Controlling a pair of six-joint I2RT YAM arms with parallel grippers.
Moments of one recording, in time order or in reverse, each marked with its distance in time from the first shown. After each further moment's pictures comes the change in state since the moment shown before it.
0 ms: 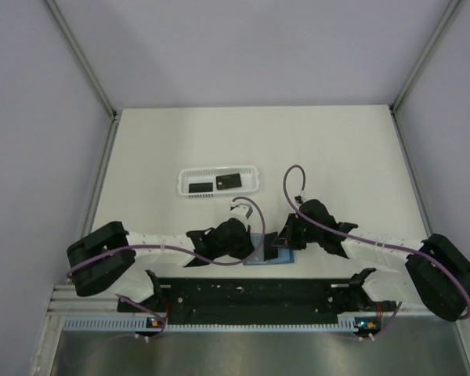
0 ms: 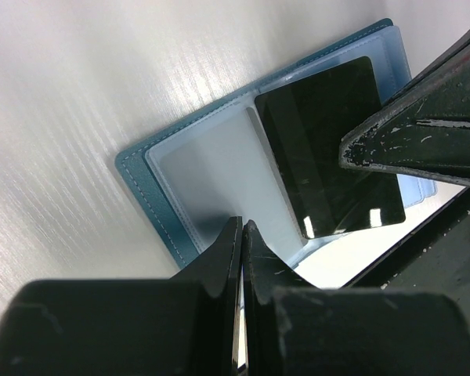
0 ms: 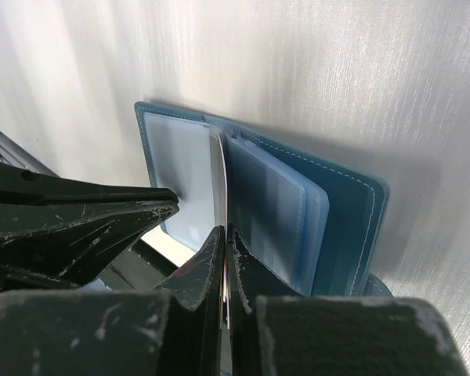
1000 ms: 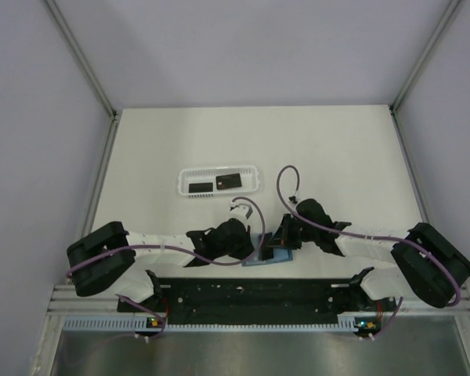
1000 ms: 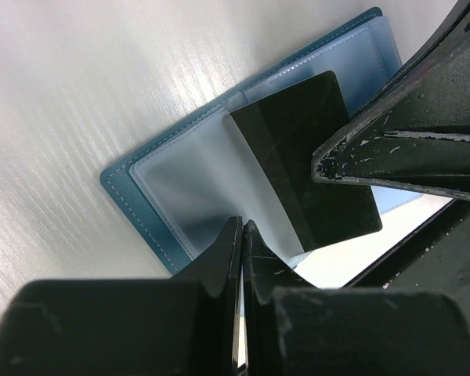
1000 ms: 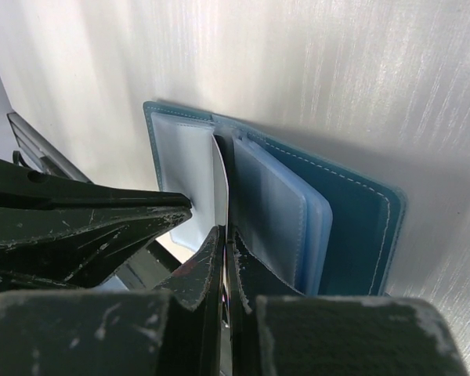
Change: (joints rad) left arm 0.000 -0.002 0.000 -0.008 -0.001 0.000; right arm 0.000 0.108 0.000 0.128 -0.080 0.000
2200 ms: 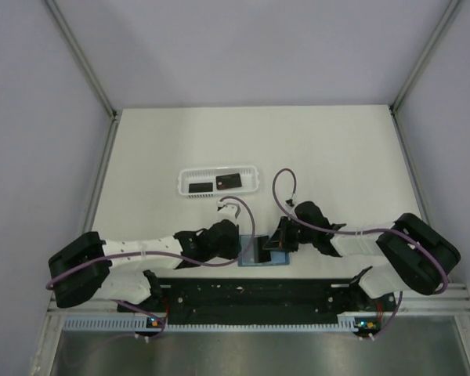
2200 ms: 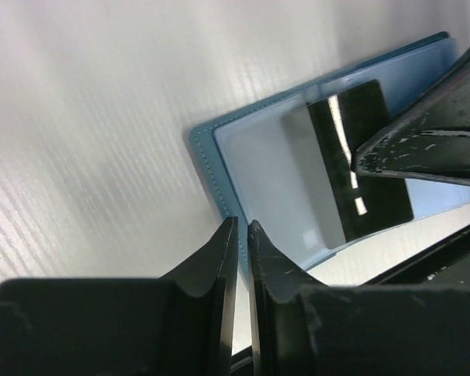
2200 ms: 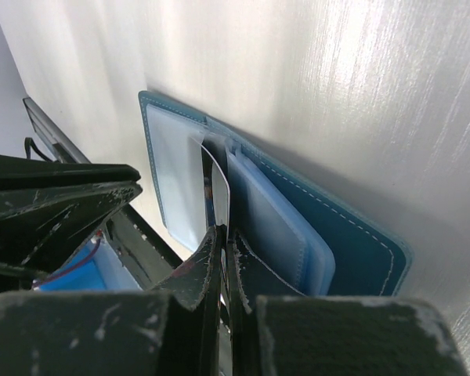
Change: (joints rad) left arm -0.001 -0.164 -0.009 -0.220 -0.118 -0.015; right arm 0.000 0.105 -0.038 0.164 -0.067 0.031
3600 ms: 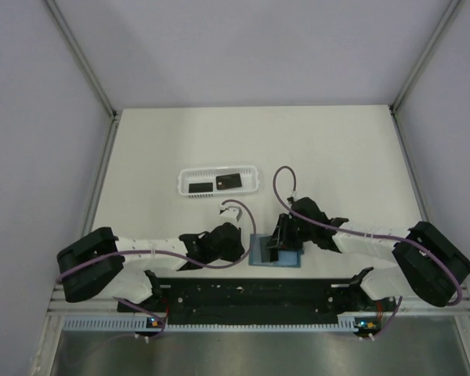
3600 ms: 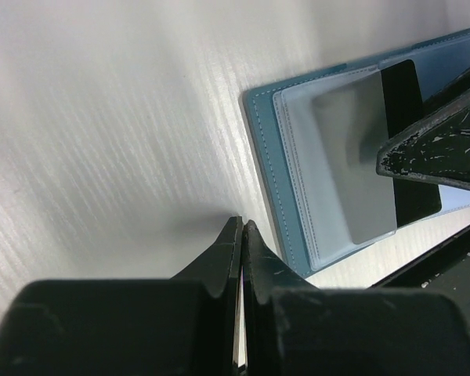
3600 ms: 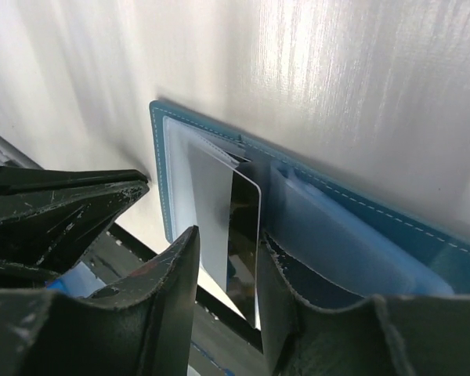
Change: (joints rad) left arm -0.005 0.074 -0.046 0.113 0.026 -0.042; right arm 0.027 -0.095 0.089 -0.285 0.111 -0.039
